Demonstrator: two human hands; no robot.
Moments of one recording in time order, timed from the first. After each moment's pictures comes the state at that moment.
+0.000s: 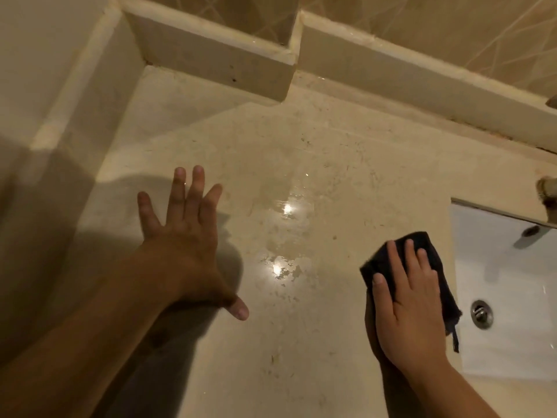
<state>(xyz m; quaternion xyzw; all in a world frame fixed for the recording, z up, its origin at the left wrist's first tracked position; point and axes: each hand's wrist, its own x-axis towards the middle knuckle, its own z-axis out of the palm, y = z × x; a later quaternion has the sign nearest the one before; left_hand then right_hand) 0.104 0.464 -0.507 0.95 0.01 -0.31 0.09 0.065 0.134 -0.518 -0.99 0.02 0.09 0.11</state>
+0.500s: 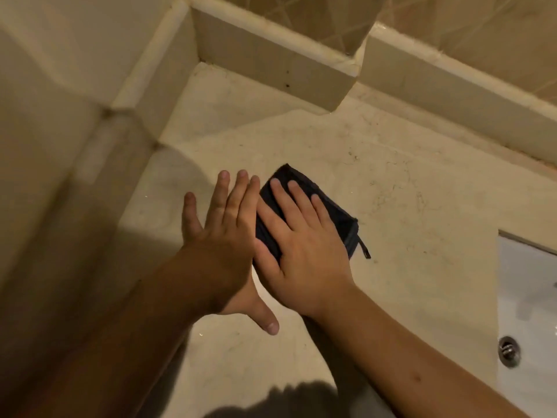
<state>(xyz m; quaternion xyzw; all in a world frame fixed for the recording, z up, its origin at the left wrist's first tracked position) 0.107 0.471 -0.514 0.96 0.00 -0.26 0.14 0.137 0.318 -0.525 -0.94 -0.31 0.09 0.08</state>
